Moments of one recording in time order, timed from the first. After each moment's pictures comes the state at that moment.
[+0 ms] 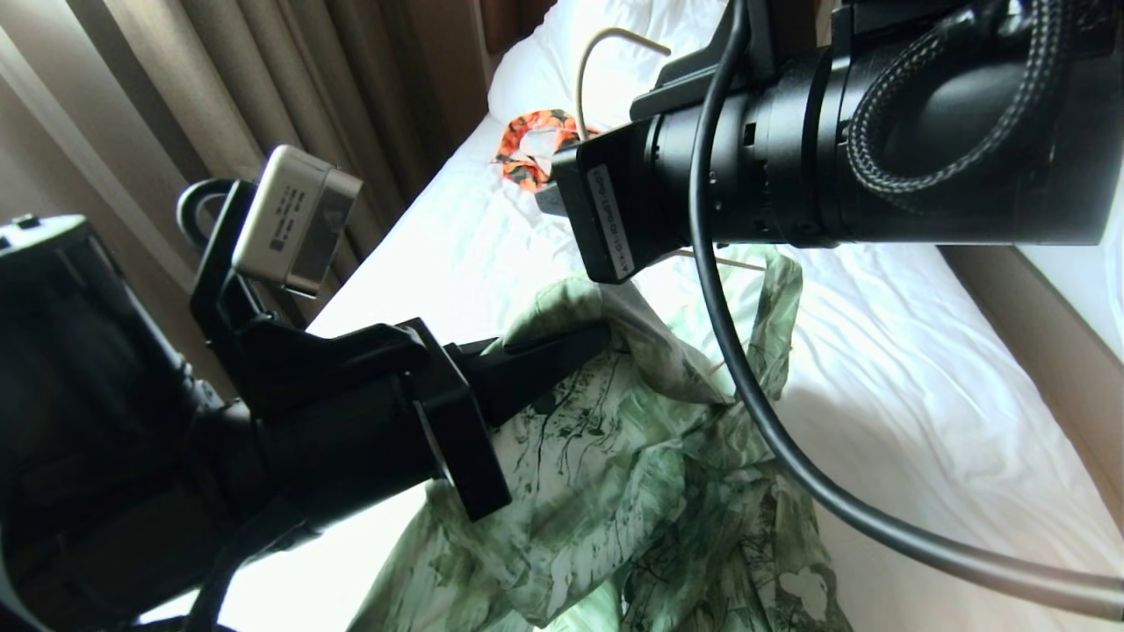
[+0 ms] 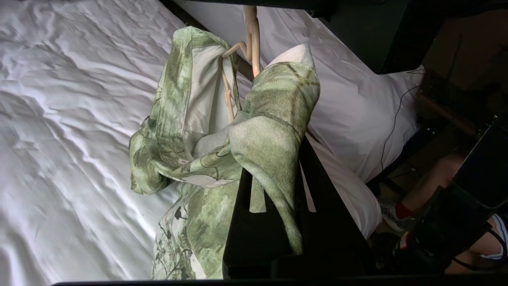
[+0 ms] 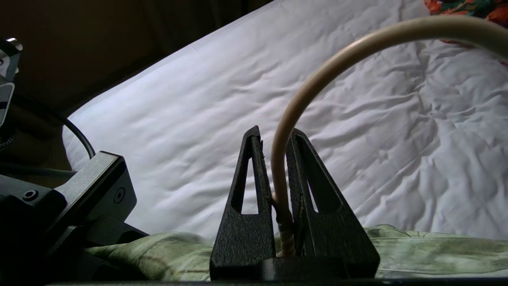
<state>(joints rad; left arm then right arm) -0.93 1.36 -0.68 -0.75 -0.13 -0.15 0.95 1.78 -1.89 0.26 -0.20 -0.11</state>
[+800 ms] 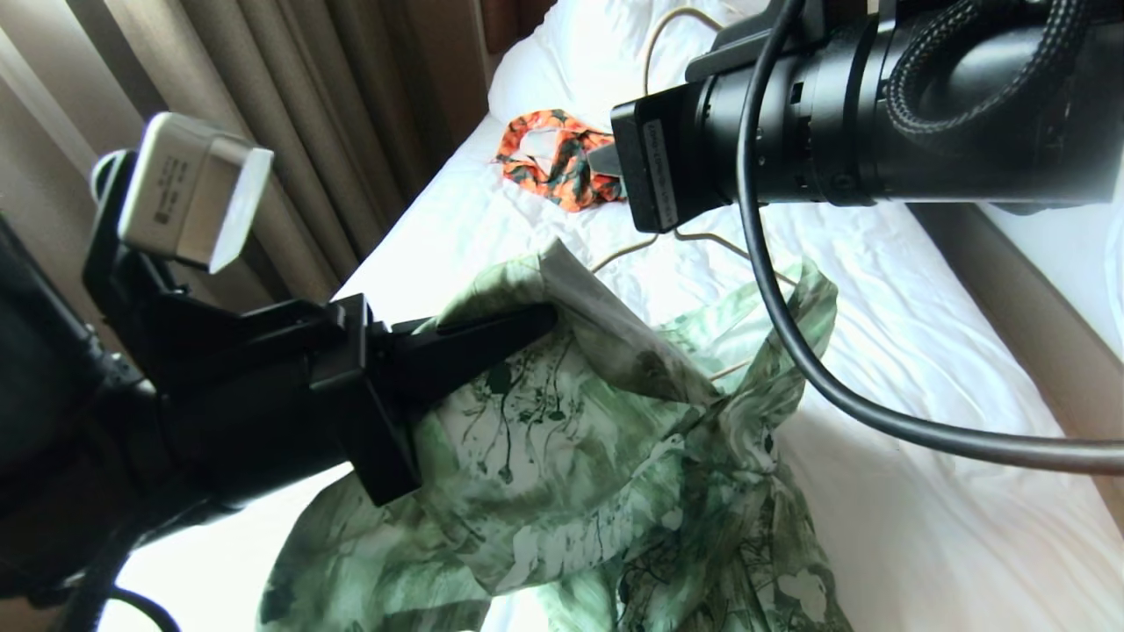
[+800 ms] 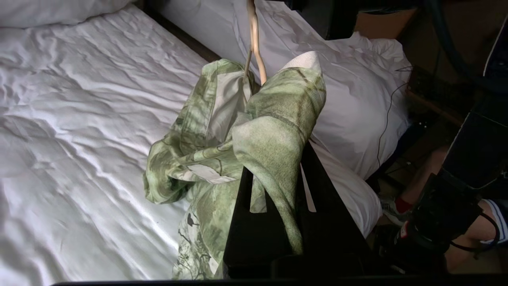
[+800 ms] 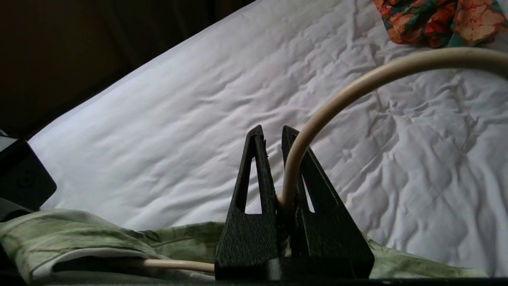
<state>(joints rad) -0.78 1.28 -0.67 -0.74 -0.30 -0.13 0.88 1.76 -1.89 0.25 -0.22 -0.11</state>
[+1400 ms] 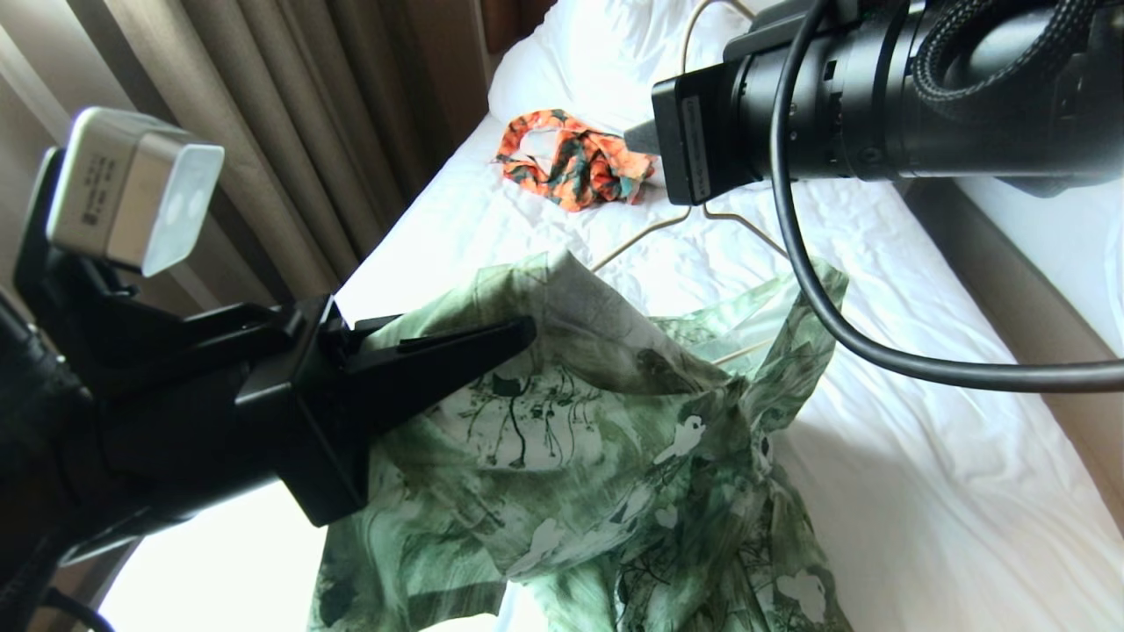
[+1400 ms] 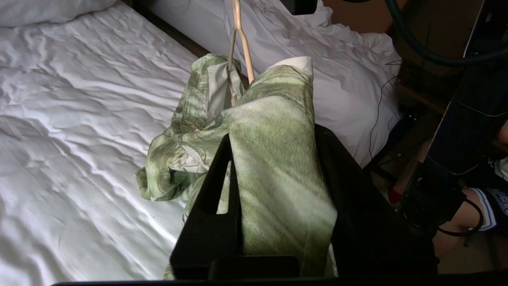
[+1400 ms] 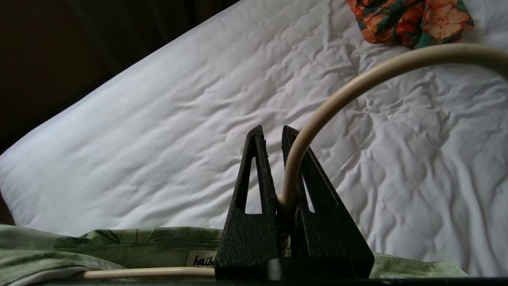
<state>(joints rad) -0.75 1.24 -0.66 -0.70 -0.37 -0.13 0.84 1.75 -1.90 0.25 -0.22 -0.12</state>
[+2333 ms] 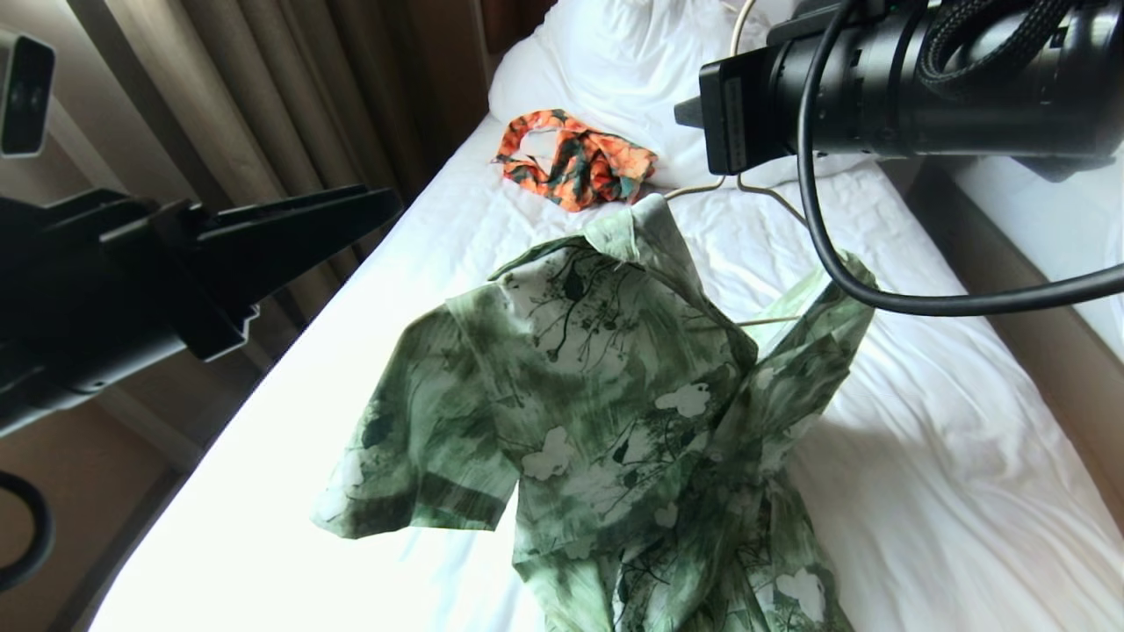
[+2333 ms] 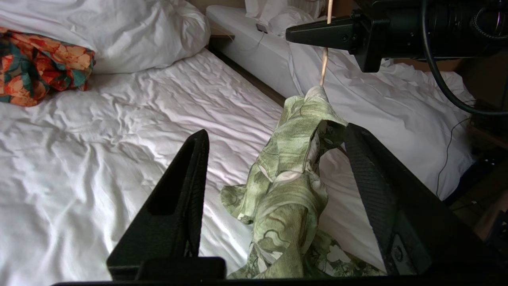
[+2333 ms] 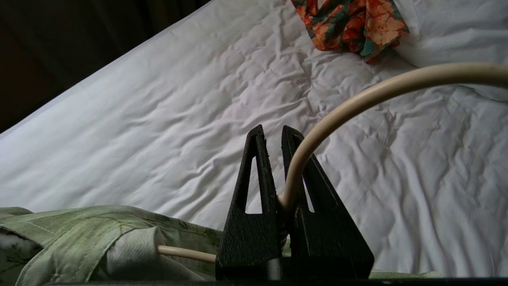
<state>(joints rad) -0.39 1.21 -0.75 -0.70 -0.51 -0.17 0.74 1.75 -1.90 0.19 -0.24 -0.16</state>
